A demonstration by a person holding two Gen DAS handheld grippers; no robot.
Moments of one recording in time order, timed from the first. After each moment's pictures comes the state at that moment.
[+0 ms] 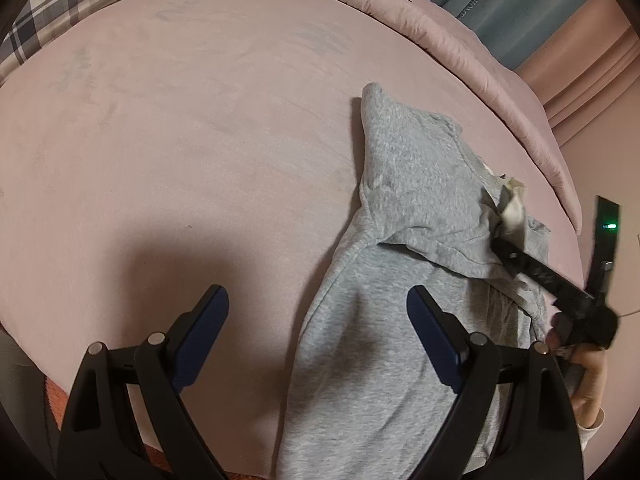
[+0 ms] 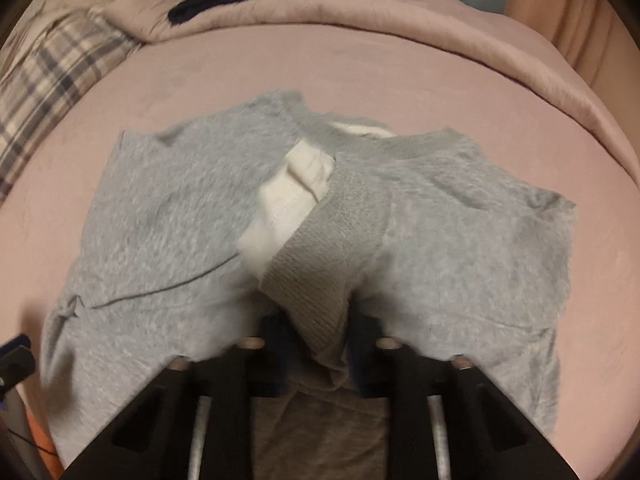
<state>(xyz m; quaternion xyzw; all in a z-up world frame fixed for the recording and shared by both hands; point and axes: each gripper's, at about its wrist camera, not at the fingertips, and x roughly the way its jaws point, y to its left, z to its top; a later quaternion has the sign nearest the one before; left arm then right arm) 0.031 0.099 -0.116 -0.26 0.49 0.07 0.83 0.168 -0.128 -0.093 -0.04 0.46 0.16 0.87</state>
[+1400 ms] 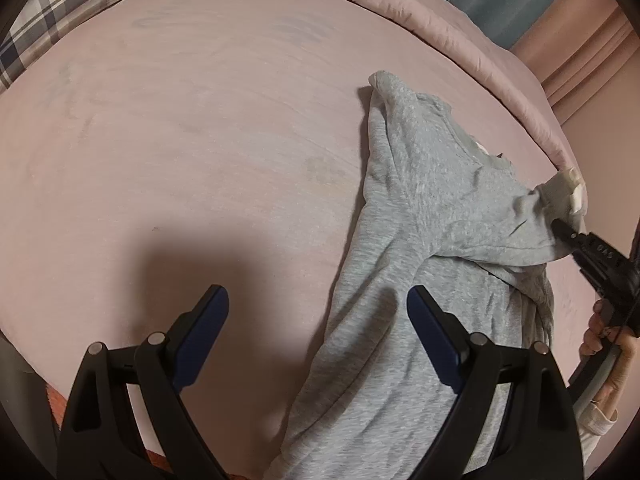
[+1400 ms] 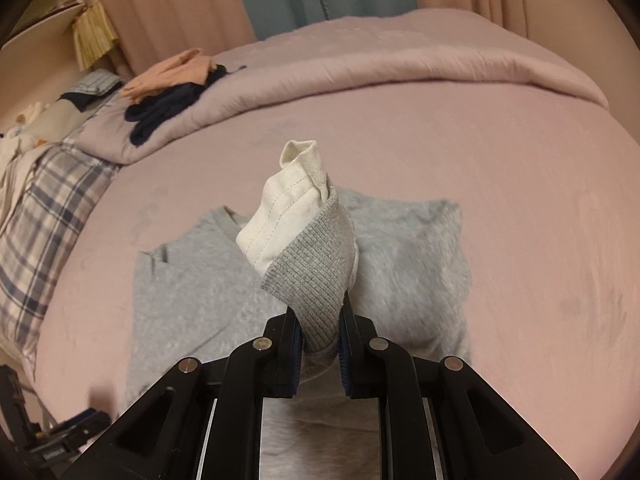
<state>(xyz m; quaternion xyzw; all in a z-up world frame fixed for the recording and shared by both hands) 0.043 0.083 -0.117 -0.23 0.51 0.06 0.83 0.167 -0.232 -0.060 0.13 0.40 0.14 0.90</state>
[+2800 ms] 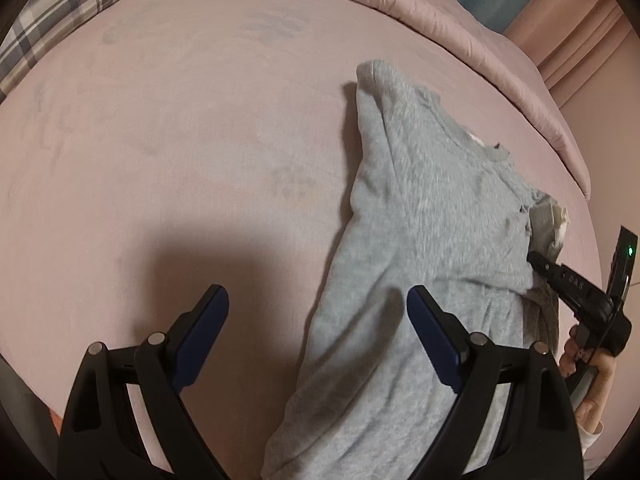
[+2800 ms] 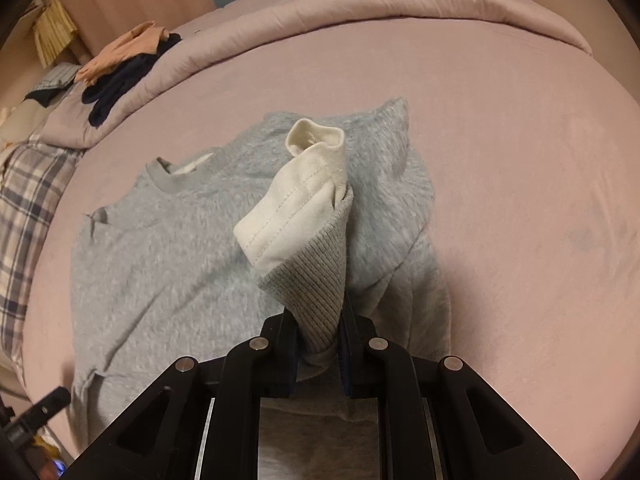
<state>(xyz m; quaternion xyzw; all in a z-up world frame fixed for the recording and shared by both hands) 0.075 0.064 -0.117 -0.21 0.52 0.05 0.83 0.169 -0.252 -0.105 0.14 0.47 0.11 0.87</state>
